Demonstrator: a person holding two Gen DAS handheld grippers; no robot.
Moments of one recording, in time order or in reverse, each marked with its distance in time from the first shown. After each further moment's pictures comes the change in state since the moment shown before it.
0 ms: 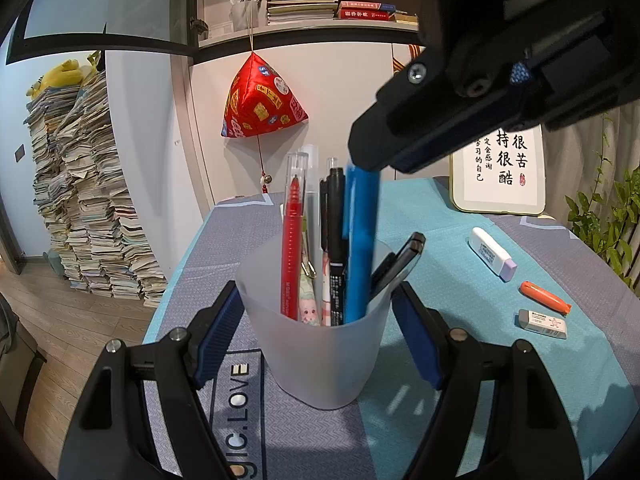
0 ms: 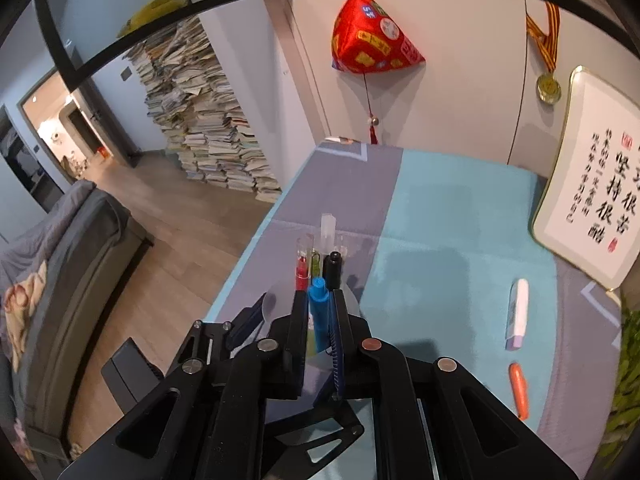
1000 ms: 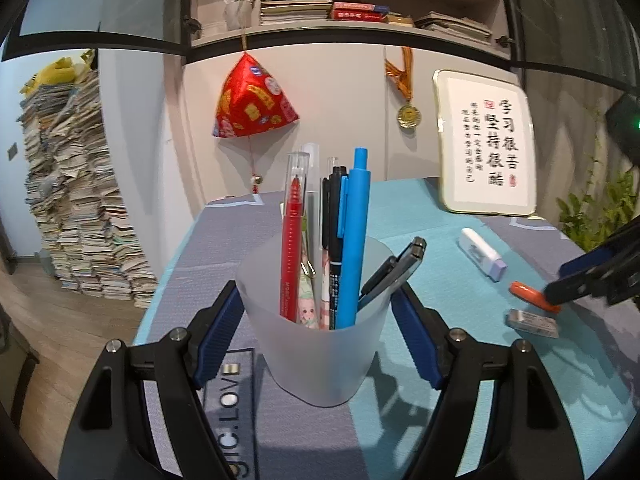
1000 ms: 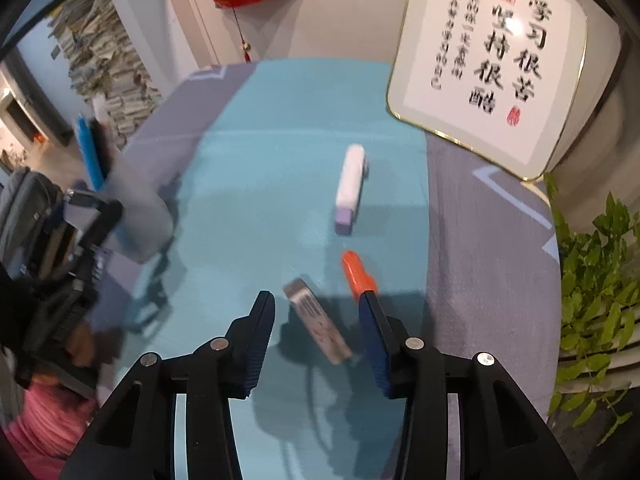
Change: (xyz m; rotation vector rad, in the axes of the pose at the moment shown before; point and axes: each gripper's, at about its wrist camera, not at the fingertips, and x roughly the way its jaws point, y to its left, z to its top) left arm 0.000 -0.003 -0.001 -0.004 0.000 -0.054; right arm 0.003 -0.142 -0.089 0.067 0.178 -0.244
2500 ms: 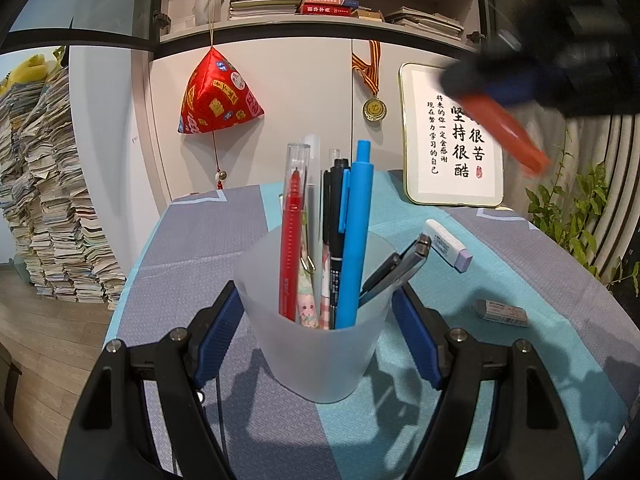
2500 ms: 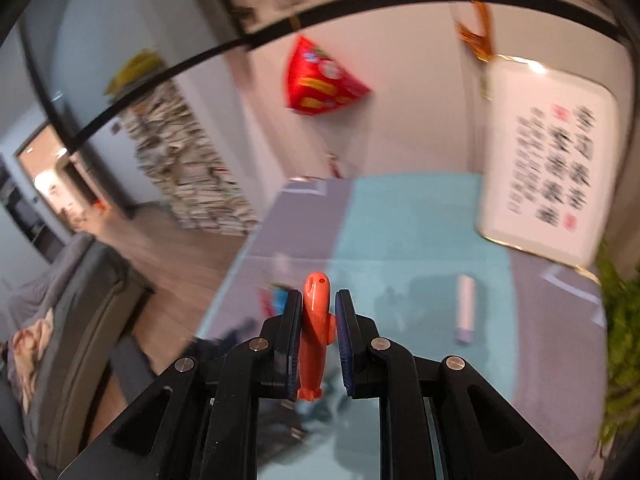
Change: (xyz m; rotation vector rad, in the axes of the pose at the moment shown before) left arm 0.000 -0.010 0.001 0.020 0.024 -0.109; right arm -0.083 0.087 0.057 0.037 -0.324 0.264
